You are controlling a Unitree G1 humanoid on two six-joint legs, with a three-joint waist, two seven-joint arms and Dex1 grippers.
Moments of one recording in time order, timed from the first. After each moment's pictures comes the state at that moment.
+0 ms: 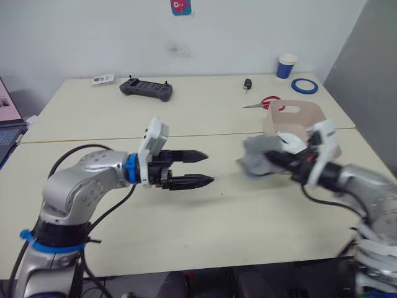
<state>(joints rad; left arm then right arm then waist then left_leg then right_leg) -0.56 0.70 0.03 -0.33 -0.86 0.87 -1.04 -0.48 -0.58 -0.43 -0.62 0.69 1.36 0.46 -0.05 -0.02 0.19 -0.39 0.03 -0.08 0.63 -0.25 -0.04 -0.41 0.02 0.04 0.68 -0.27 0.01</state>
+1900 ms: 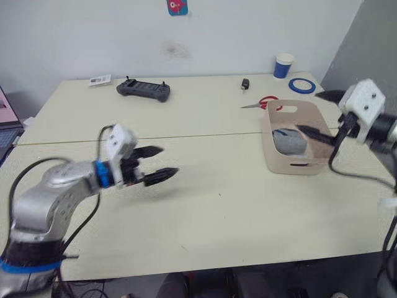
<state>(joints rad) -0.14 0.80 0.29 -0.28 -0.57 0.67 -0.83 -0.41 -0.73 -0.30 -0.29 0.15 0.42 0.90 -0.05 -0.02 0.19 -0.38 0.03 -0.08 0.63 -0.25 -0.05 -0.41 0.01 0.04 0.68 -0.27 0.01</state>
